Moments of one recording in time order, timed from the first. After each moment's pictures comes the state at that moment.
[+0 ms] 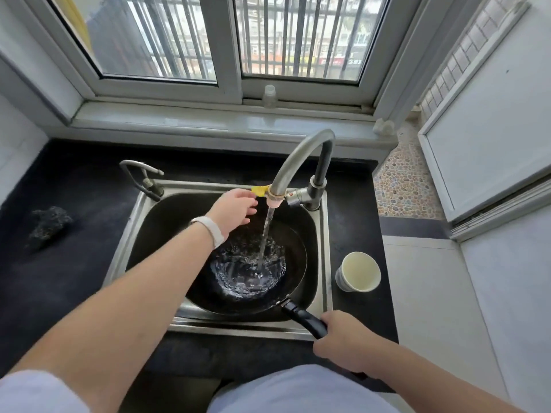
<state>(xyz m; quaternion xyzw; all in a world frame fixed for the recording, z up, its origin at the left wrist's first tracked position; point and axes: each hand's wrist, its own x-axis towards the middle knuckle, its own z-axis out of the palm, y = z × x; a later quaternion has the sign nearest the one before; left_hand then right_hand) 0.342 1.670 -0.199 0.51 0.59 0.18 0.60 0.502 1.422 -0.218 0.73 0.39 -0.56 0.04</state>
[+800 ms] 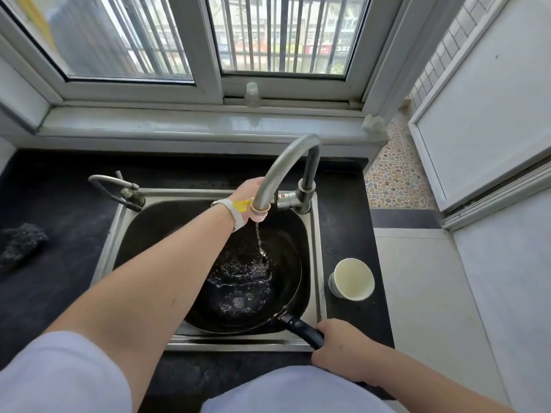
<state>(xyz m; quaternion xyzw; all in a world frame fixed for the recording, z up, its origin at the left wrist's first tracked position) 0.410 1.711 -0.207 0.39 0.52 0.14 0.74 0.514 1.431 -0.221 0.72 0.39 -0.57 0.06</state>
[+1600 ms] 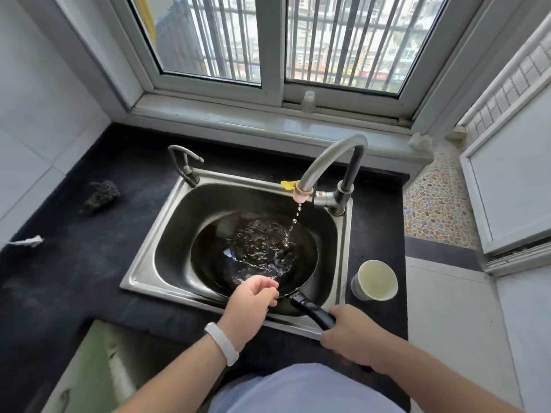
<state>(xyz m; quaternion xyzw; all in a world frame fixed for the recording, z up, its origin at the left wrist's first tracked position) 0.296 1.481 -0.244 0.44 0.62 0.23 0.60 0.504 1.431 -0.200 0.71 0.42 -0.57 0.02</state>
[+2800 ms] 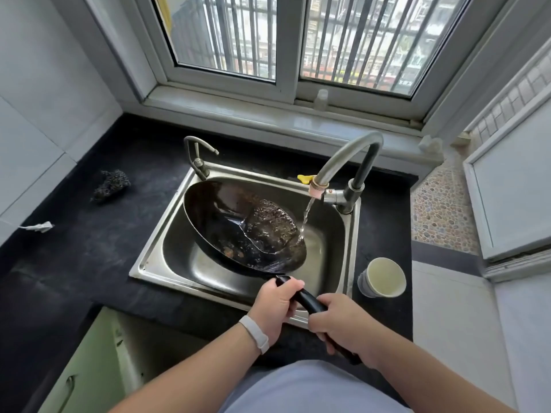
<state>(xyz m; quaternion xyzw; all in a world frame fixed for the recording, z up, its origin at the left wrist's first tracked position) 0.326 1.472 -0.257 0.24 0.56 0.31 0.73 0.469 1.436 -0.184 0.66 0.40 -0.63 -0.09</state>
